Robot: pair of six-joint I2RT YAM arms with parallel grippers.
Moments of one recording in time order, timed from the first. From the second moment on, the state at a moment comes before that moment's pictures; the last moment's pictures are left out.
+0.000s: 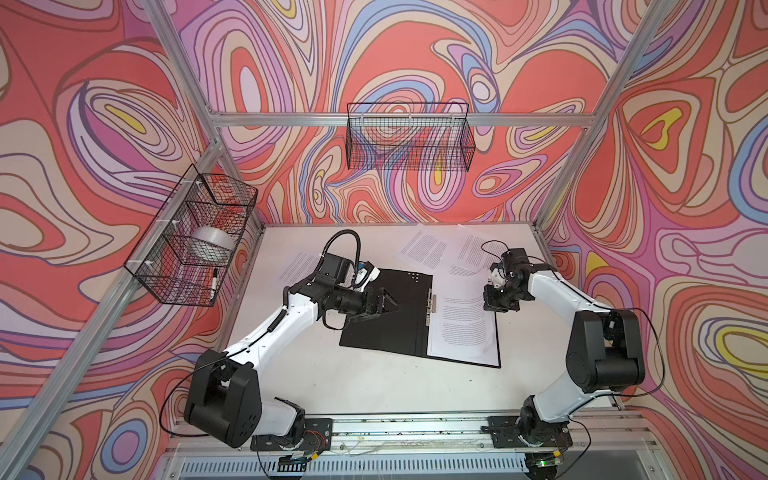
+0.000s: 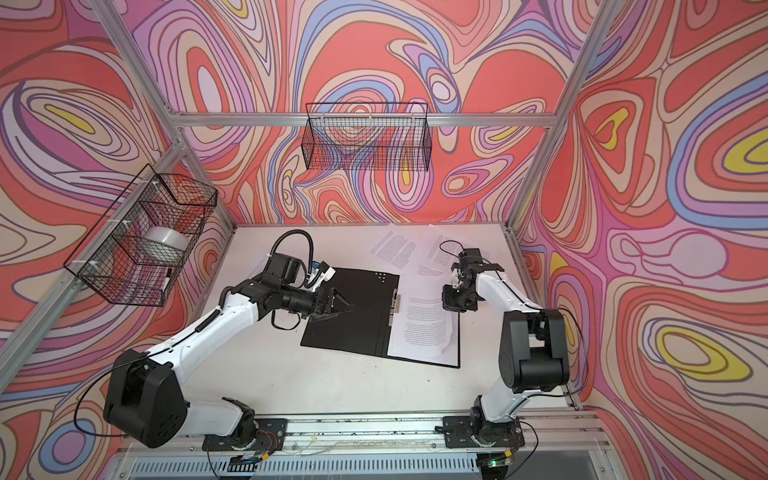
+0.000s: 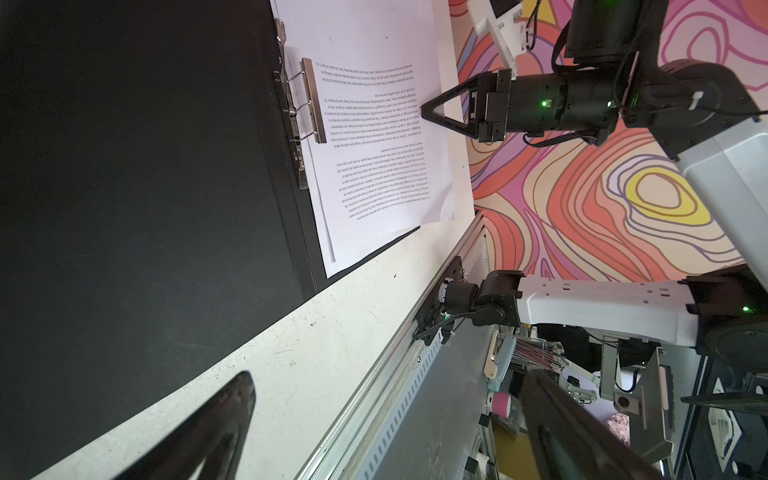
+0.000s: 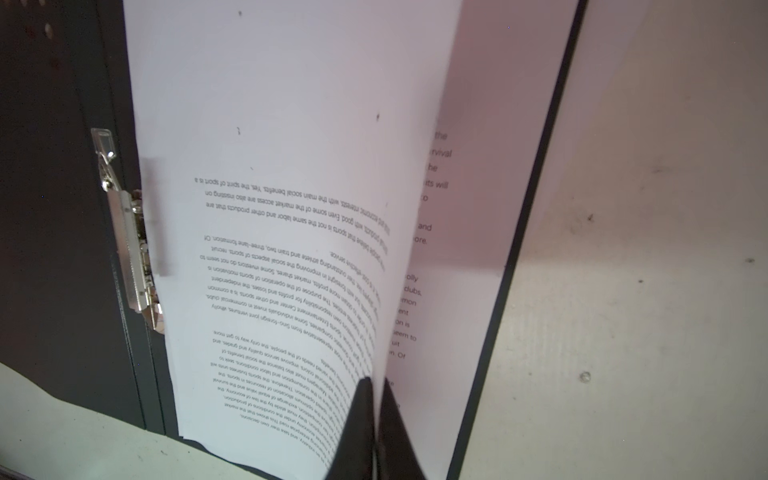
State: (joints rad) left arm -0.39 1.39 1.02 -0.57 0.85 -0.48; right arm 0.03 1.64 1.12 -0.82 -0.24 0.13
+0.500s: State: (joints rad) left arm -0.38 1.39 1.01 -0.56 0.85 -0.49; right arm 0.05 1.64 1.09 -0.82 -0.24 0.16
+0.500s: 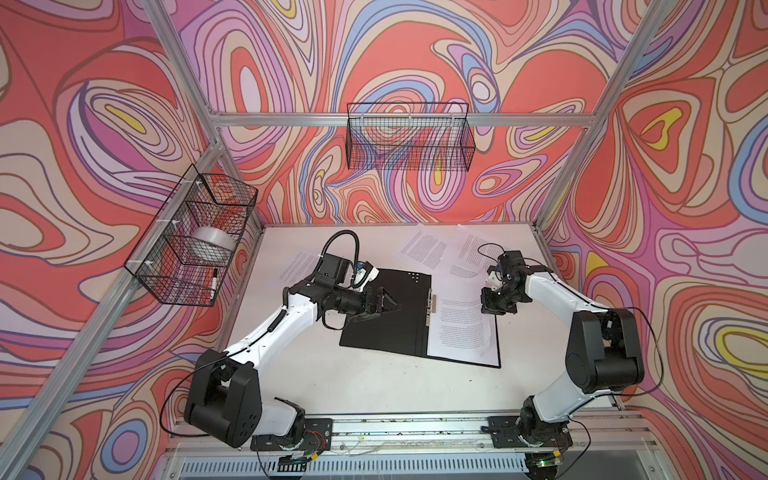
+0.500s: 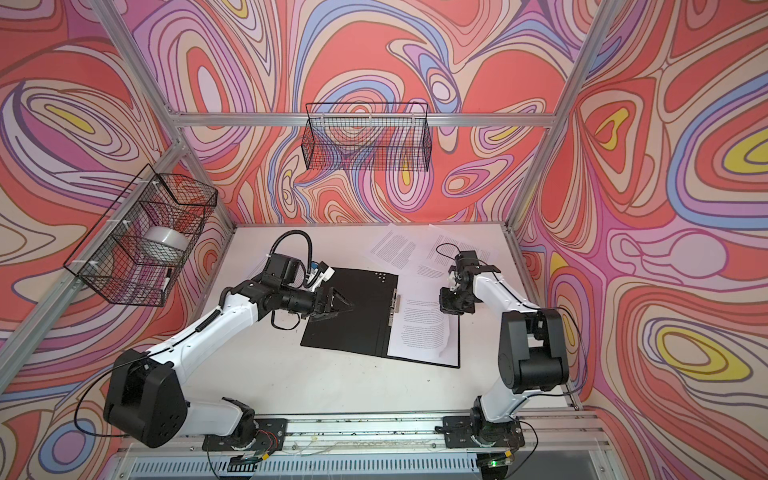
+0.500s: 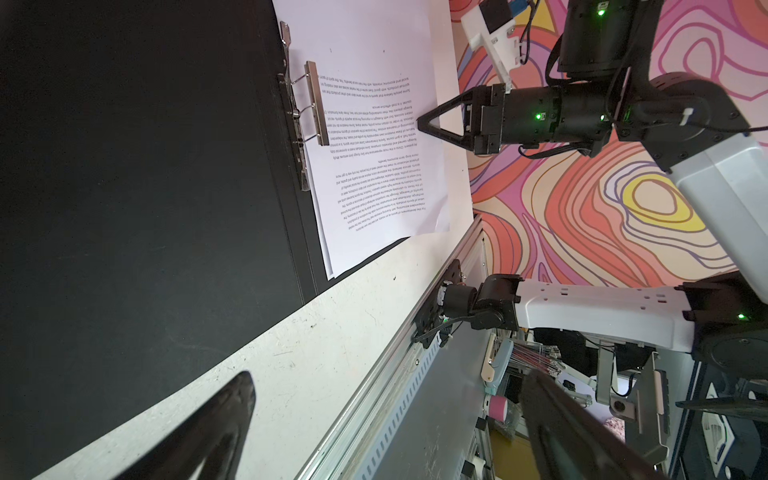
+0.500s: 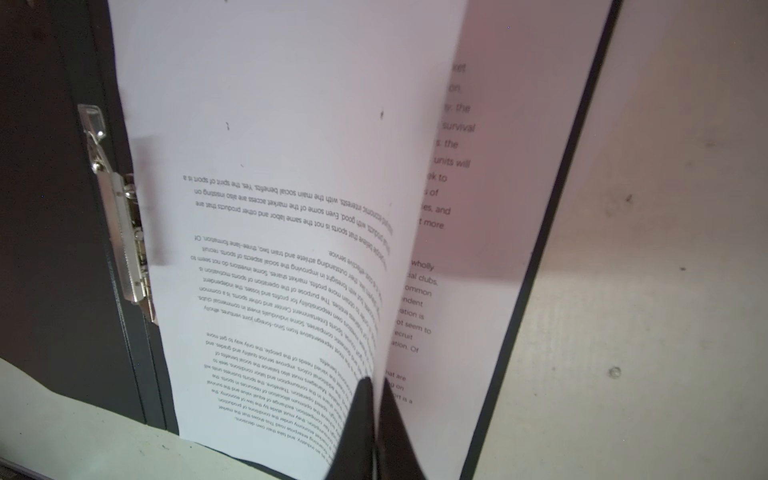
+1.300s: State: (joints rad) left arm -0.36 1.39 1.00 -0.54 0.87 -0.51; right arm 0.05 1.64 1.07 -0.82 -0.24 0.18
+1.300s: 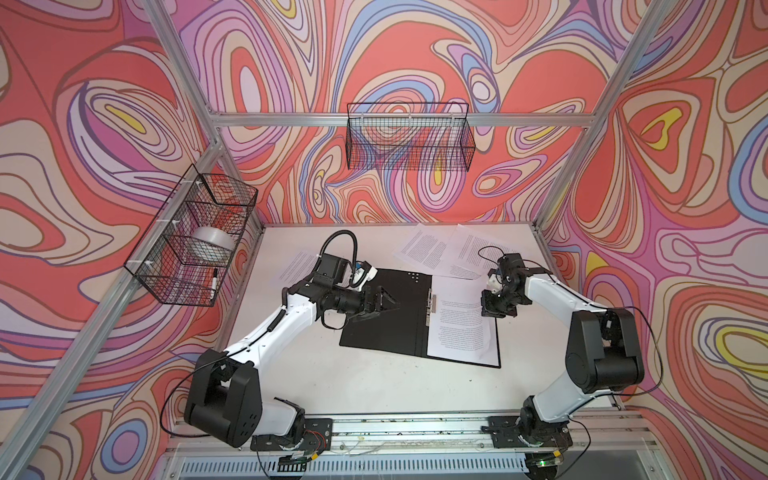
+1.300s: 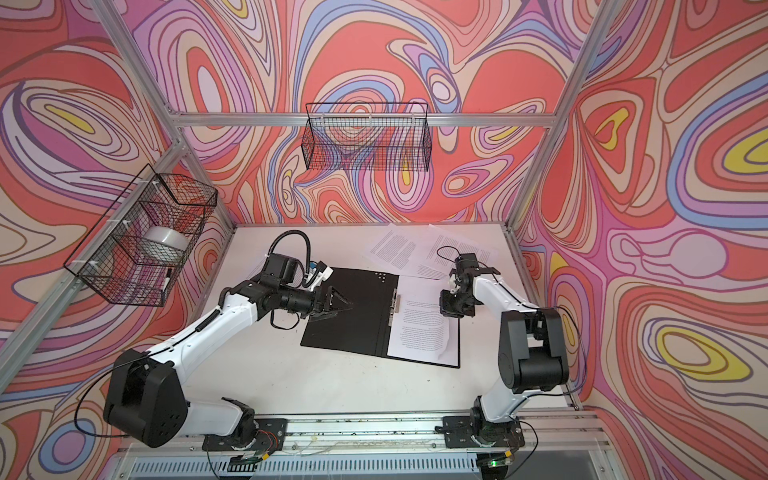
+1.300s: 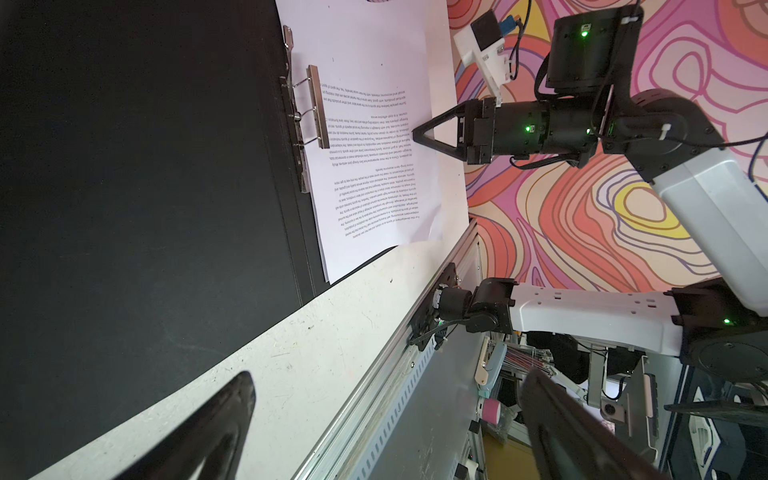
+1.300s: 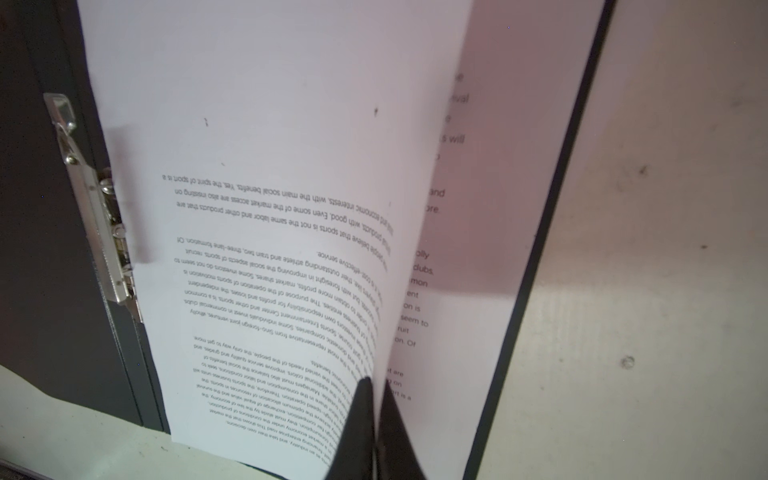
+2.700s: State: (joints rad) left arm -0.33 1.36 0.98 -0.54 0.79 -0.53; right arm 0.05 1.36 1.11 -0.84 -0.05 0.32
